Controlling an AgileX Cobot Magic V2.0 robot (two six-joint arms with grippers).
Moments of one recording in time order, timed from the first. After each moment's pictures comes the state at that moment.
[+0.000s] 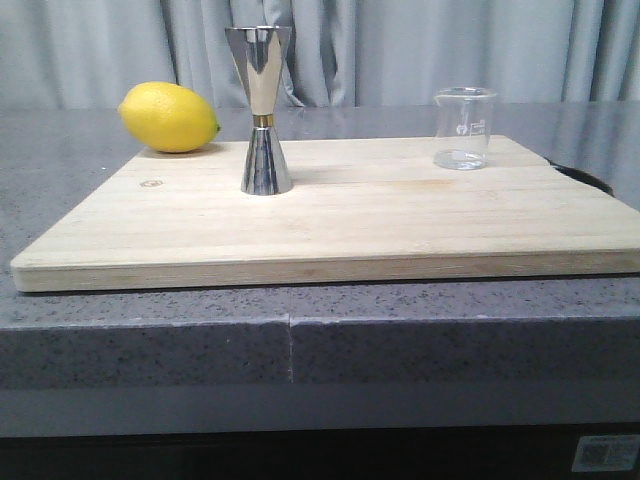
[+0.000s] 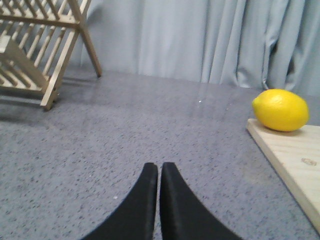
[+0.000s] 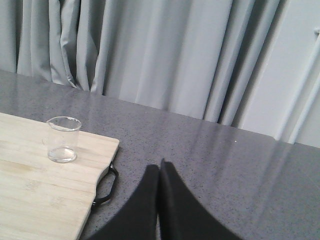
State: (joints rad) left arm 0.01 -0.01 0.00 0.09 0.05 -0.19; right arm 0.24 0.04 -0.34 -0.44 0.34 0.15
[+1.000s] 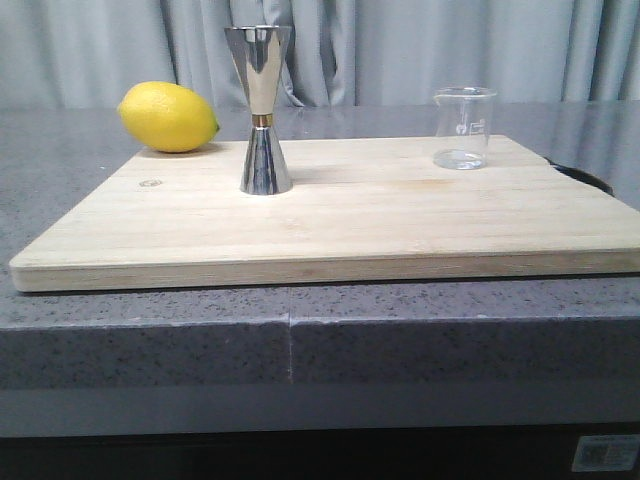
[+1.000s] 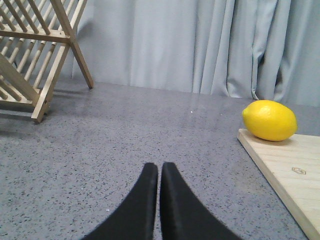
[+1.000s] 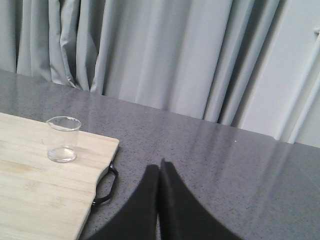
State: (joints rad) left arm -0.01 -0.01 0.00 0.09 0.03 -0.20; right arm 0.24 0.04 -0.34 -0.44 0.34 0.15
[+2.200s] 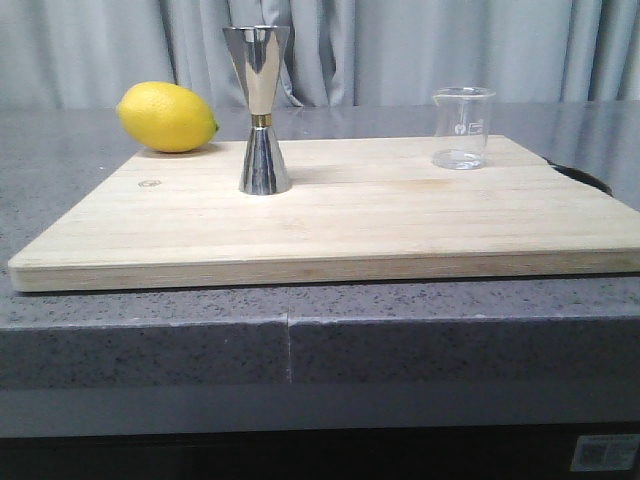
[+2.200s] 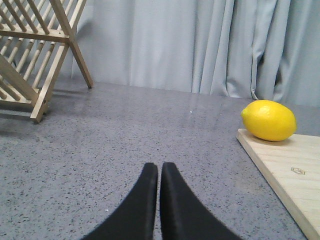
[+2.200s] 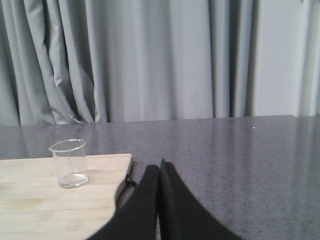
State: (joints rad) left arm -0.01 -0.01 0.00 0.09 0.03 -0.20; right arm 0.04 0.01 -0.04 0.12 -0.07 -0.09
